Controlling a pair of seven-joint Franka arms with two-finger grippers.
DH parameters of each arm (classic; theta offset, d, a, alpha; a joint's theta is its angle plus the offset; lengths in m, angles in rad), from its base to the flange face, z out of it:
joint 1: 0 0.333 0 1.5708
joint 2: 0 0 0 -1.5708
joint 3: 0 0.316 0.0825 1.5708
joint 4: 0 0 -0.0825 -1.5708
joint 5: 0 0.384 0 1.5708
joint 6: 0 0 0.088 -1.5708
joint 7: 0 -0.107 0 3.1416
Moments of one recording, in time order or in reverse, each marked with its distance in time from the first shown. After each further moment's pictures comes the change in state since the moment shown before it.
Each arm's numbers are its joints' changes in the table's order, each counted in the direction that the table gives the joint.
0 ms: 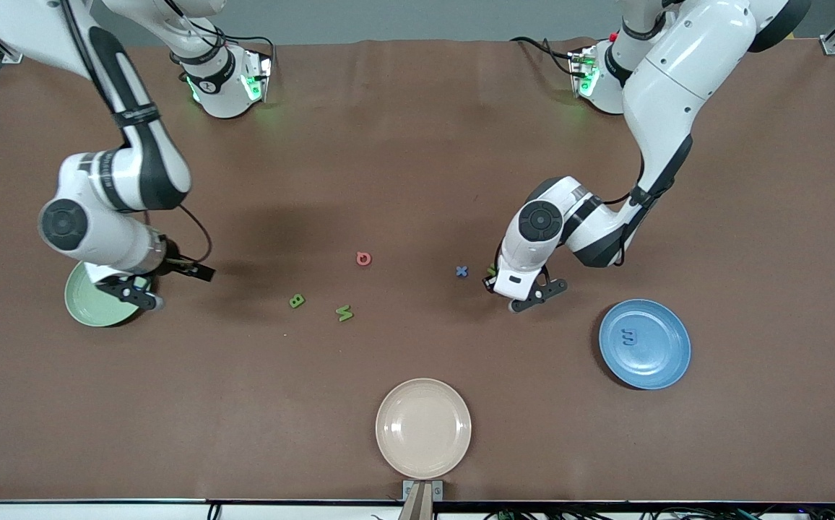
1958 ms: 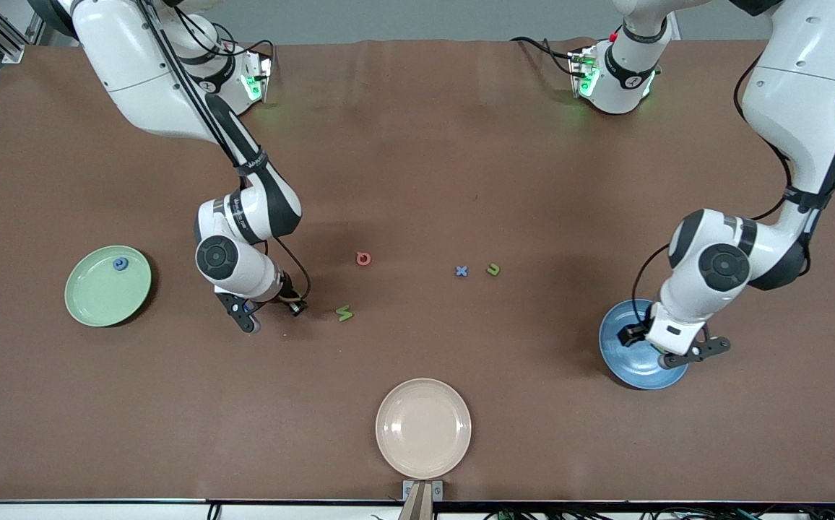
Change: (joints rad) left arm 0.352 0.065 0.025 0.071 0.035 -0.020 -0.481; right arm 0.252 -0.339 -0.016 0.180 0.092 0.254 -0.520
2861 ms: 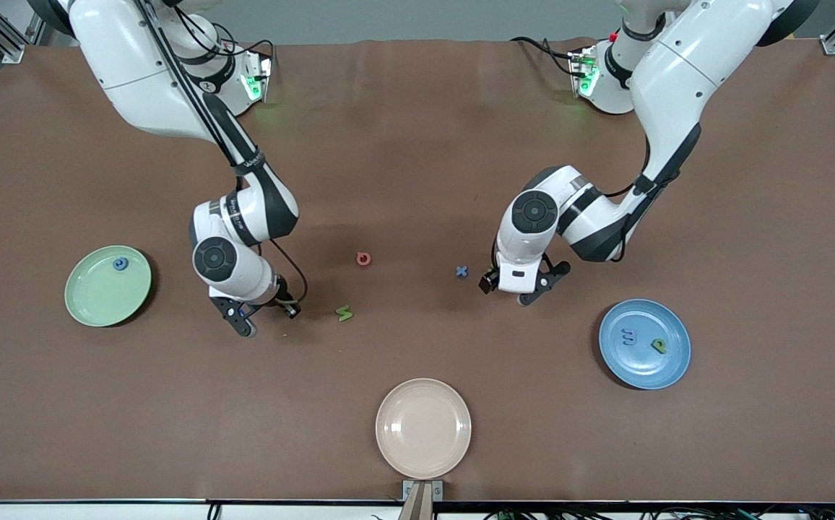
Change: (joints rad) left arm -0.279 -0.035 -0.147 -0.068 0.000 -0.105 0.800; right arm -0.020 0.032 -0.019 0.047 -0.055 -0.113 0.080
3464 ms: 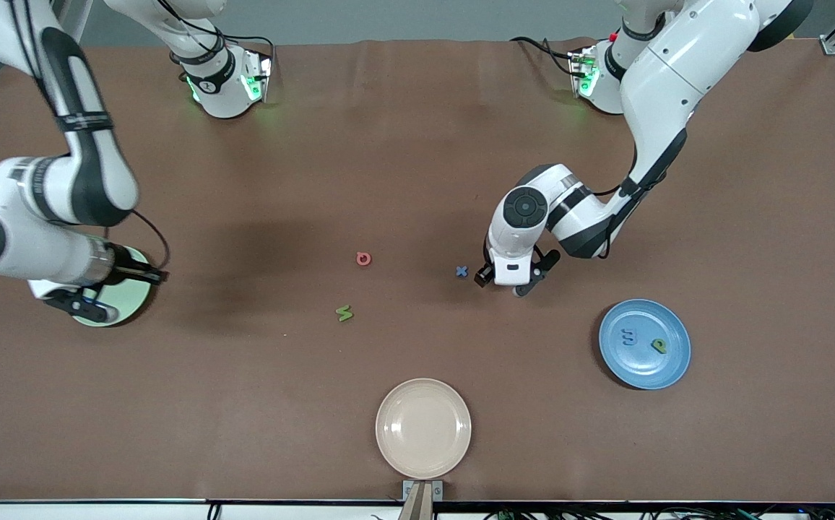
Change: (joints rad) left arm -0.018 -0.029 0.001 -0.027 0.000 0.068 0.111; right arm -0.414 0.290 -0.012 -0.090 -0.003 -0.314 0.912
